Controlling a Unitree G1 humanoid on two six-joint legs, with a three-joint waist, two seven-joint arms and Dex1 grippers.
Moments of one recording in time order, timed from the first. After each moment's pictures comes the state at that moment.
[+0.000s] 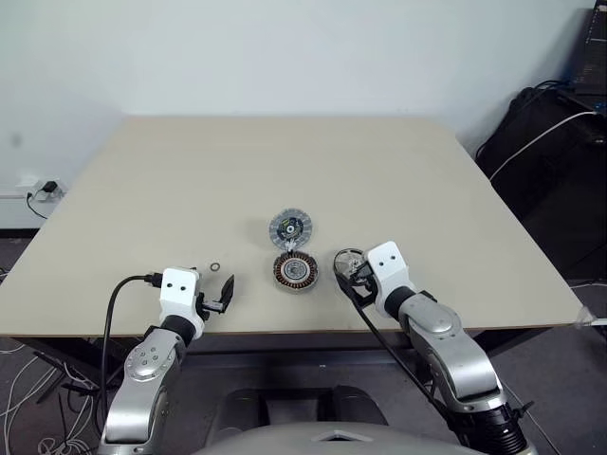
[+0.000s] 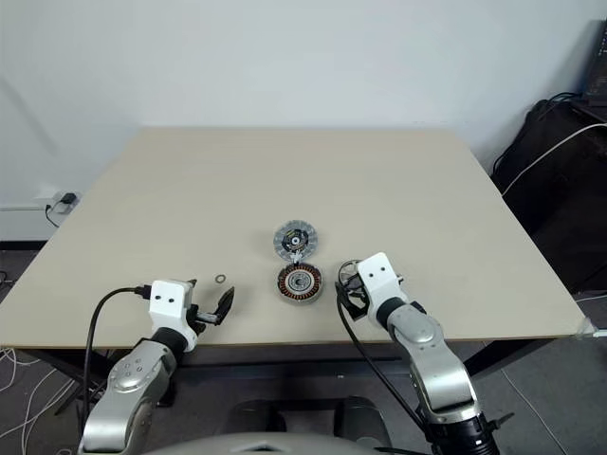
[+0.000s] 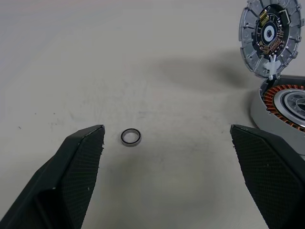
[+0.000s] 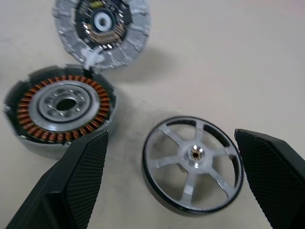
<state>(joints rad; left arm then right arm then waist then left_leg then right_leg) 0.29 0.22 0.02 -0.33 -0.11 0.29 -0.24 0.04 -0.31 0.18 -0.40 0.04 0.63 0.31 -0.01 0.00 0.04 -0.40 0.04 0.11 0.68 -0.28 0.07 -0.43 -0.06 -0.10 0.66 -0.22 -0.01</state>
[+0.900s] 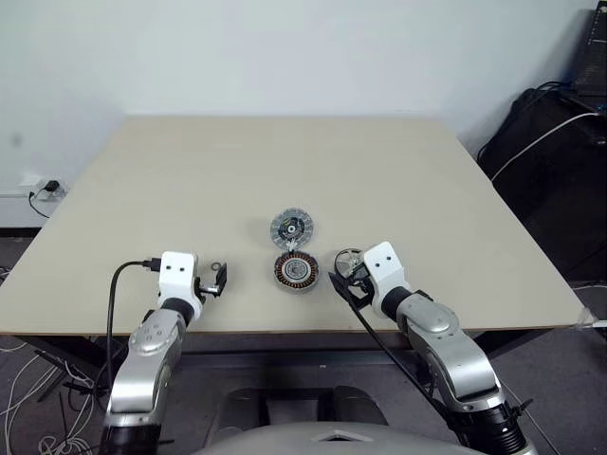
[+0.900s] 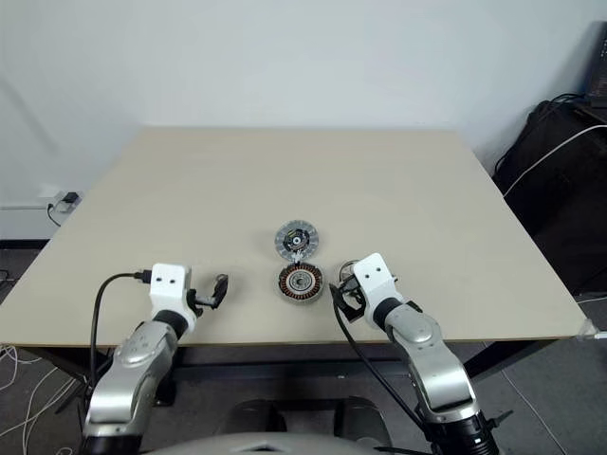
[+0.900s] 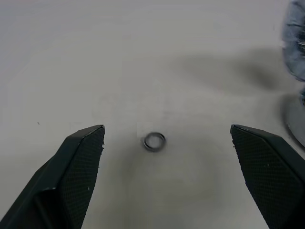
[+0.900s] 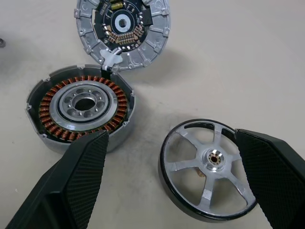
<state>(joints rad) 0.10 0.21 0.06 -0.23 -0.10 0.45 -0.15 0.03 -0.30 0.19 -0.39 0.05 0.64 0.33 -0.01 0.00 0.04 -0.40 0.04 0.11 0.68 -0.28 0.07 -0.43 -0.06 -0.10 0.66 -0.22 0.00</state>
